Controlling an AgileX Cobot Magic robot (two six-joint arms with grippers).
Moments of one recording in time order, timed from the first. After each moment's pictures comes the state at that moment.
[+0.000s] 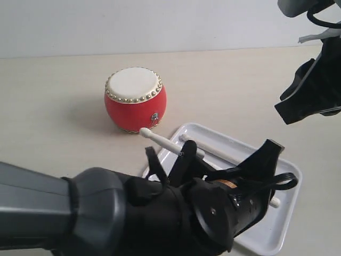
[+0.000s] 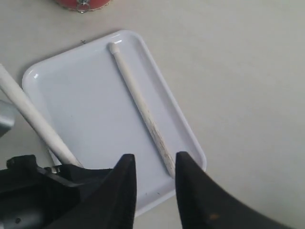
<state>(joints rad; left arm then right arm) -1.32 1.98 -1.10 -1.43 -0.32 -0.50 0.63 1.10 -0.96 -0.15 0.98 0.09</state>
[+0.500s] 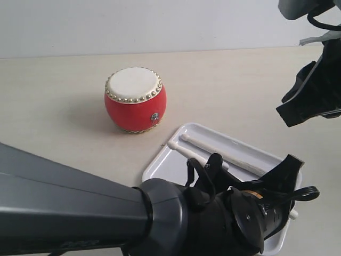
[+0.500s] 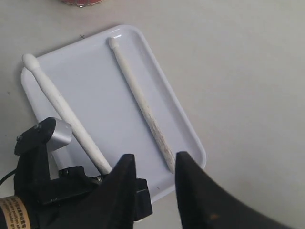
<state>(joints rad) -1.32 2.15 -1.25 -1.41 -0.27 -0.53 0.63 1.10 -0.96 -0.15 1.00 0.09</state>
